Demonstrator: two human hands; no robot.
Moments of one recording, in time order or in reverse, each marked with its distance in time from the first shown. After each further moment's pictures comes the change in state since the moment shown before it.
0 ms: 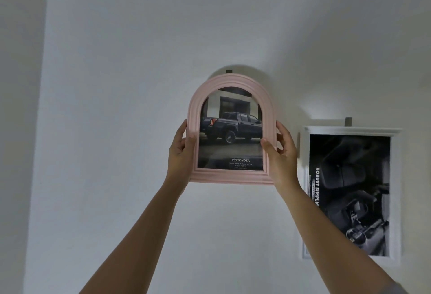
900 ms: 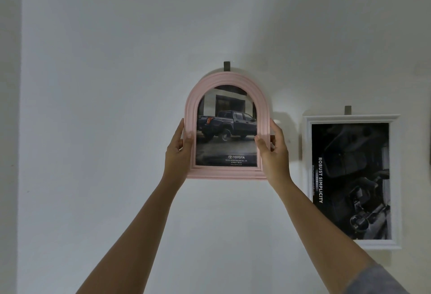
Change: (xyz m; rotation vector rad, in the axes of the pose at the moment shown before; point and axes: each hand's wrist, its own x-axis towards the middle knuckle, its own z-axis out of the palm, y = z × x) left_hand 0.025 -0.031 -0.014 0.199 -0.061 0.037; right_hand -0.003 0.025 0.018 -0.169 0.010 -0.023
